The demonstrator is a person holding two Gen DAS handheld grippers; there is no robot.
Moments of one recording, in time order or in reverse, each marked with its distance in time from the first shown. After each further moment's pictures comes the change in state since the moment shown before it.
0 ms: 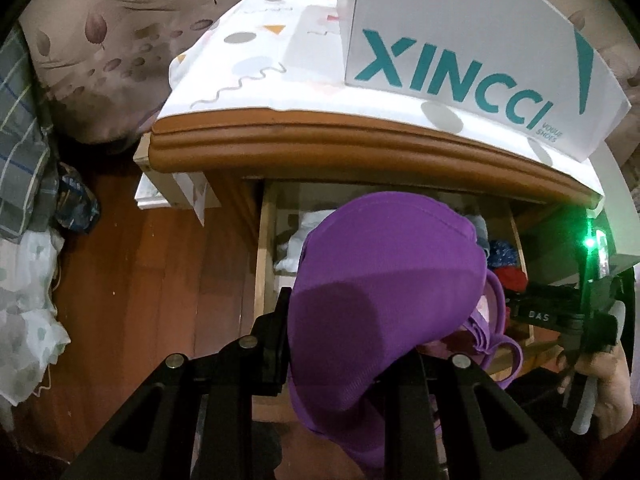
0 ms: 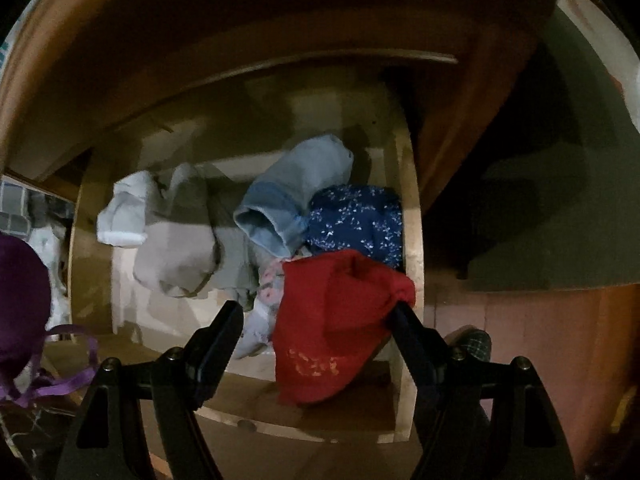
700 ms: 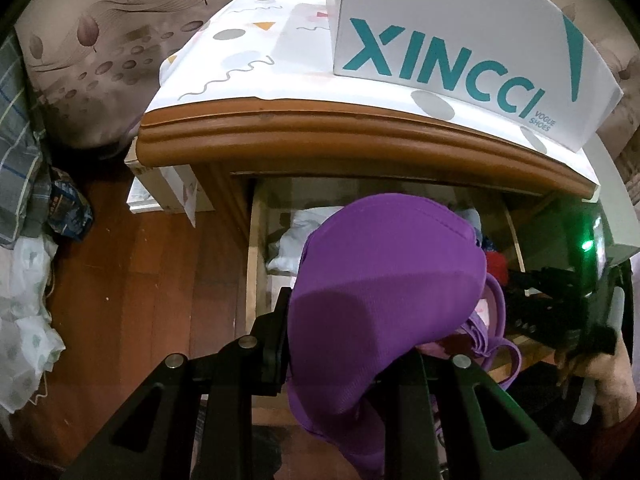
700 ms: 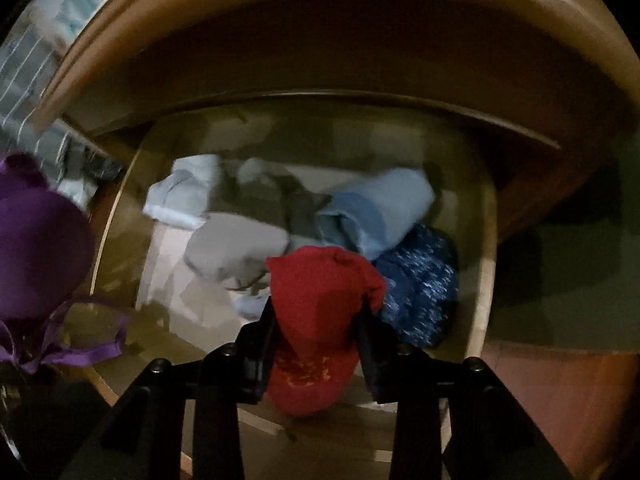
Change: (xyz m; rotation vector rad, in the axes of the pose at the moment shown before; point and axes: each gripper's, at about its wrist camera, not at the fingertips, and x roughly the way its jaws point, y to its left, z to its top) left arm 0.006 -0.003 -0.008 0.016 -0.004 -0.020; right arm -0.009 0.042 -0.005 -0.252 -0.070 0.028
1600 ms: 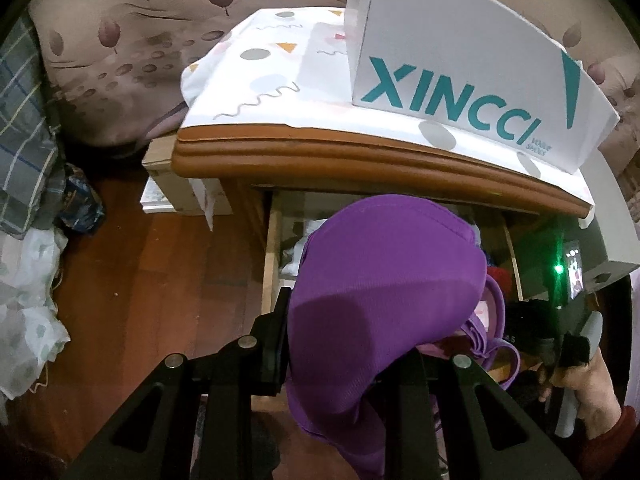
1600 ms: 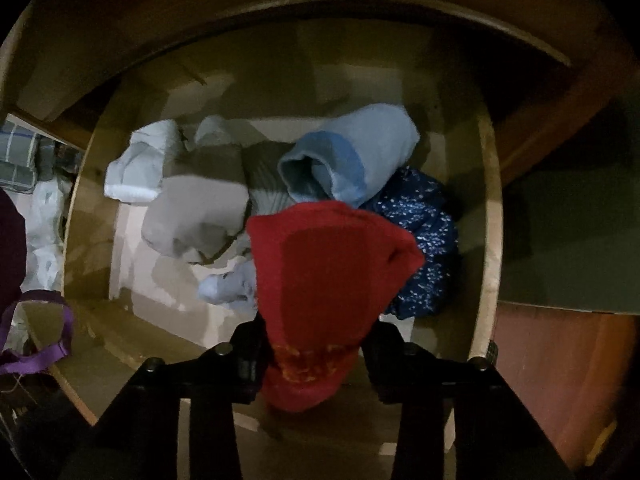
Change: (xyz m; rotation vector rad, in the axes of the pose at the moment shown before) left arm -0.029 0.005 0.001 -0.049 -0.031 0.031; right arm 0.017 -0.019 -0.017 0.117 0.097 0.023
